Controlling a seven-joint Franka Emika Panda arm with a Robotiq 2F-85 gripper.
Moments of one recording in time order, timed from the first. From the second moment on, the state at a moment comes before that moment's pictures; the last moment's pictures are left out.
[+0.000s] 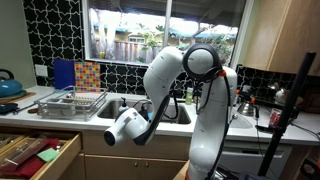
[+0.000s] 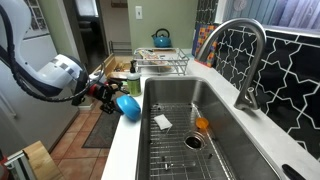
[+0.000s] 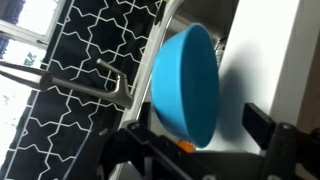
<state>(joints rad) 0.22 -0.01 0.21 -2.63 -1.36 1.70 0.65</state>
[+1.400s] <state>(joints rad) 0.15 -0.15 0.11 -2.51 -0.75 1.98 0.15</state>
